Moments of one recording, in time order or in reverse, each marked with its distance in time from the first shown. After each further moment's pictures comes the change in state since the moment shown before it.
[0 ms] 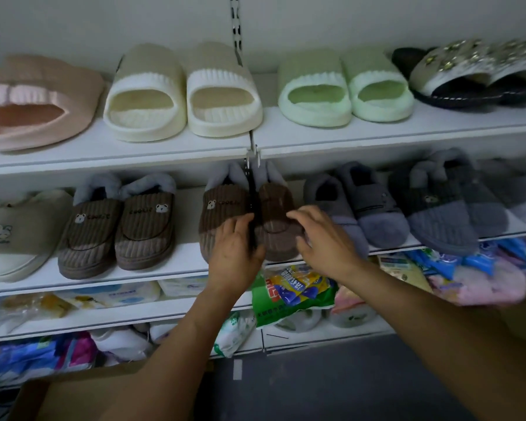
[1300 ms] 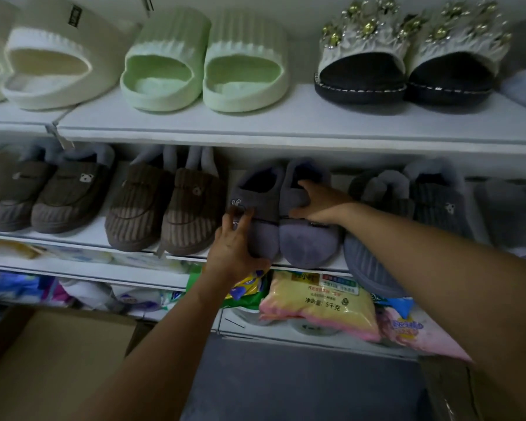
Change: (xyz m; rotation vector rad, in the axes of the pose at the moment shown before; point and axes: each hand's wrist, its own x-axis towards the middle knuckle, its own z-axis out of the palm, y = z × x) left_hand 0.044 0.135 0.179 0.102 -0.145 -0.268; right_hand 0.094 0.249 -0.057 -0.047 -0.515 0.016
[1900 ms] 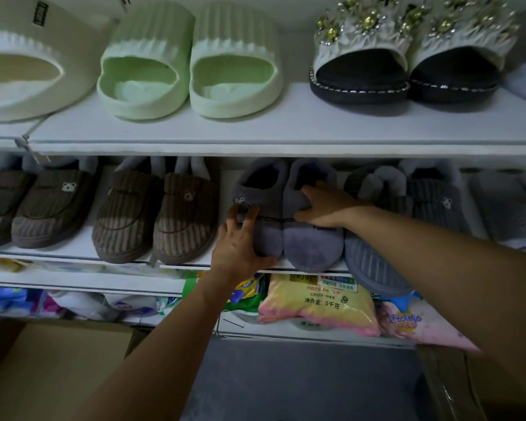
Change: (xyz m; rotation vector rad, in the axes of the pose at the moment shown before) left_hand 0.016 0.013 0.003 0.056 -0.024 0.056; right_hand -0.005 0.010 -0.002 -0.067 -0.040 0.015
